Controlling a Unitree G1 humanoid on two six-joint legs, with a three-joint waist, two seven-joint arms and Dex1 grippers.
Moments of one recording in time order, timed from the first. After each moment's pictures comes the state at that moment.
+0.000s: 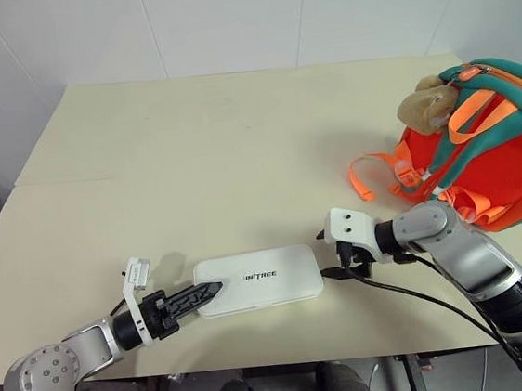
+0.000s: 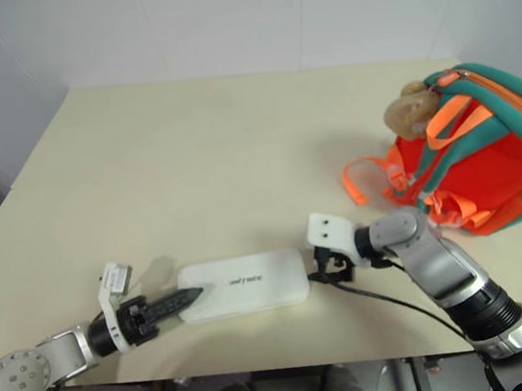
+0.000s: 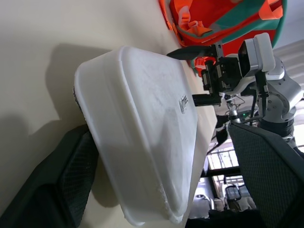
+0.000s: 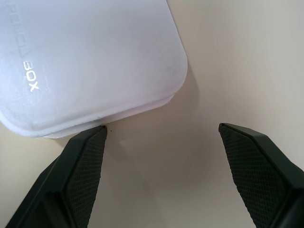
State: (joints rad) left arm -0.04 0.55 0.36 -0.18 -1.13 1.23 -0.63; right arm -0.52 -0.75 0.35 -0.25 0.05 0.62 1.07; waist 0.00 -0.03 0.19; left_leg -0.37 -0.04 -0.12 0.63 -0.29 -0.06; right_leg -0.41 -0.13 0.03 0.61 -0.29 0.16
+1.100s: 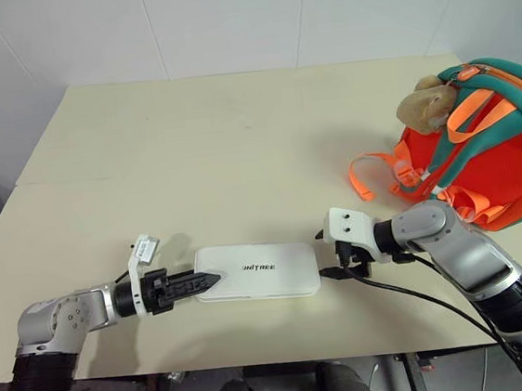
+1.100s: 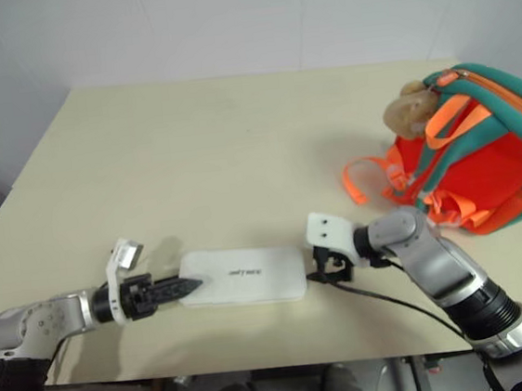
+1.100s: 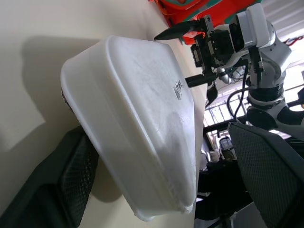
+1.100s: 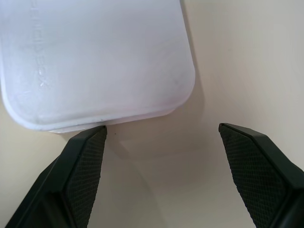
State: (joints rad) left arm -0.32 0.72 0.09 0.14 -0.85 1.07 -1.02; right arm -0.52 -0.74 0.35 -0.25 0.05 0.62 1.07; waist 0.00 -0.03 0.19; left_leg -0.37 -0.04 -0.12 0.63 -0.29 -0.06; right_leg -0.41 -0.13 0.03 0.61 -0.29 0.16
